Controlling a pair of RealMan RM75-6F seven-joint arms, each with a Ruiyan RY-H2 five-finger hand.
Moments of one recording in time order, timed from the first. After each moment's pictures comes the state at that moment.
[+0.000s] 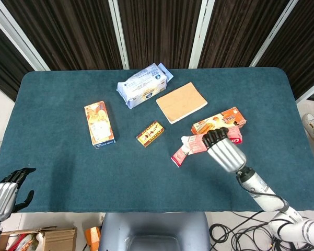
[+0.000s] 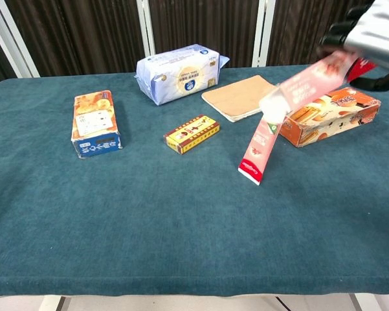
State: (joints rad) left arm -0.10 -1.03 0.02 -1.72 1.51 1.40 0.02; right arm 0.55 -1.32 0.09 -1.41 -1.73 1.35 -0.85
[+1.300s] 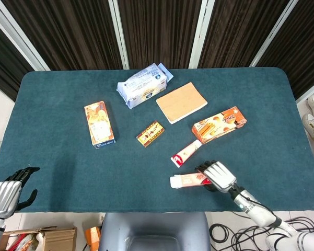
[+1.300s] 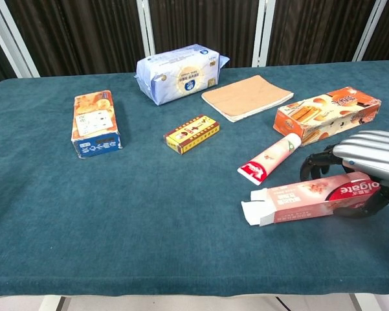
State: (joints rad) left arm -0.13 -1.04 0.02 -1.71 1.51 1.36 0.00; right arm 0.52 -1.41 -0.07 -1.37 -1.65 1.05 -0.11
